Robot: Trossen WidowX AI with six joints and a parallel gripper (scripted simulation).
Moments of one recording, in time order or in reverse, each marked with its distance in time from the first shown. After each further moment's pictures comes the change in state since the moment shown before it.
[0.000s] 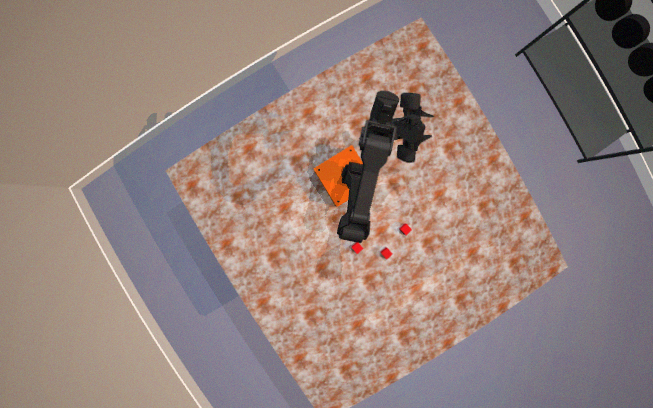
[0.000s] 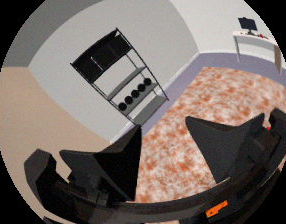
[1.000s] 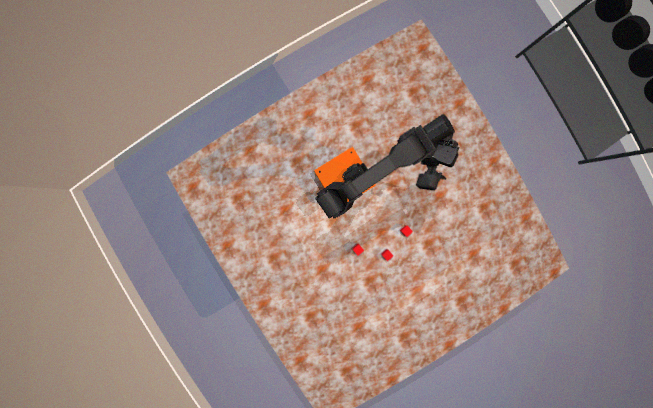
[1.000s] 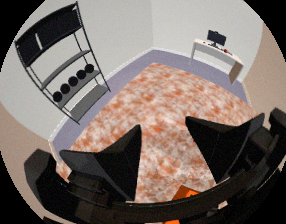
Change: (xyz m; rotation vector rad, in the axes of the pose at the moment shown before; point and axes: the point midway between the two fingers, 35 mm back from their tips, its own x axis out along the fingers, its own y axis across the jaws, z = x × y) arm 0.081 -0.118 0.010 -0.255 0.211 -0.571
